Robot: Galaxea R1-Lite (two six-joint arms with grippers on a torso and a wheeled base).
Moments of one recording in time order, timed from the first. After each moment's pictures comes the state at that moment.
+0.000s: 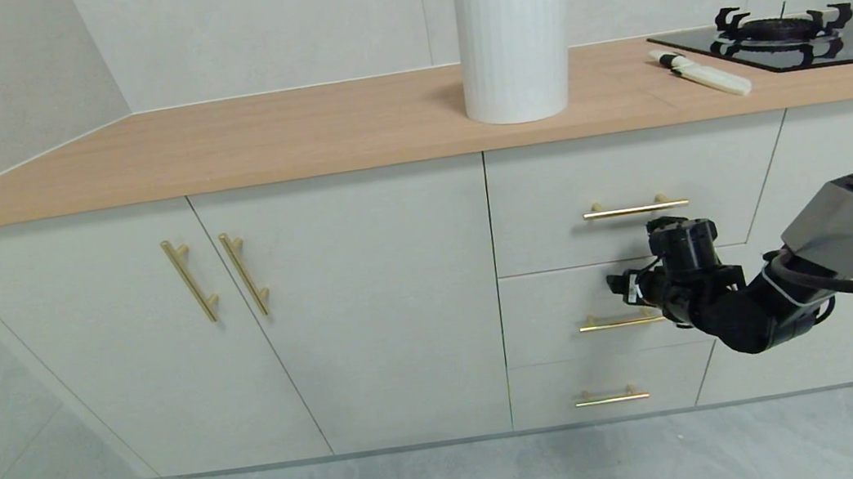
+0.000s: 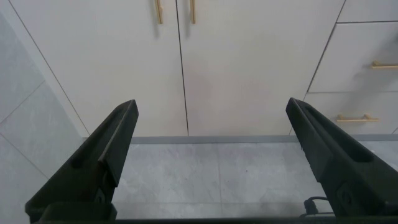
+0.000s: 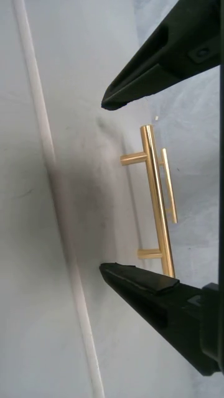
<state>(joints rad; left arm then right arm) 0.00 0.00 0.00 0.00 -0.01 0.00 0.24 2.33 -1.13 -0.77 -0.30 0.32</state>
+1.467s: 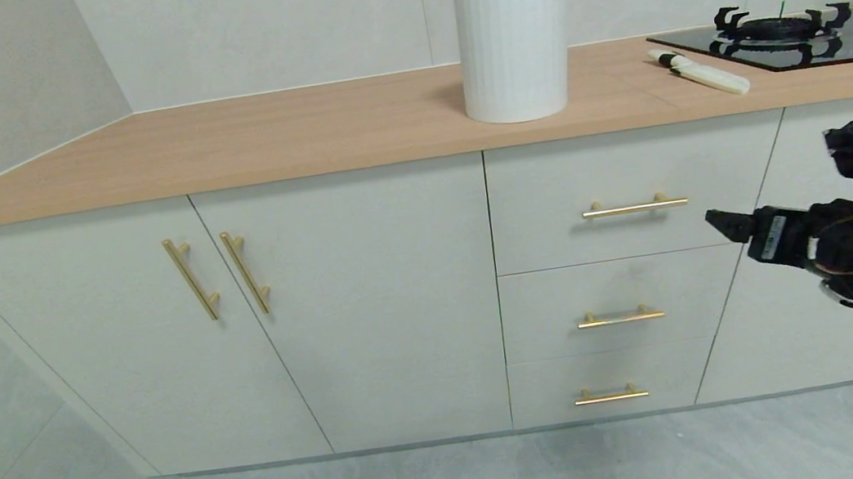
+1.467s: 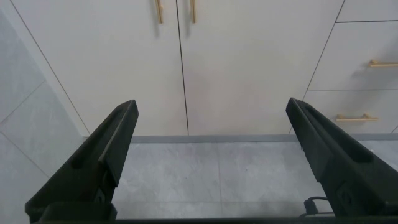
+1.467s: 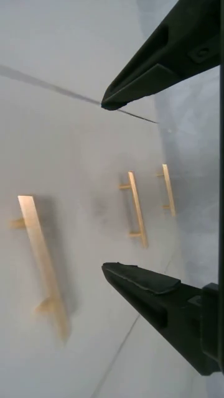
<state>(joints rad) 0.00 0.00 0.00 0.00 -0.01 0.00 0.24 1.57 -0.60 -0.81 -0.30 0.26</state>
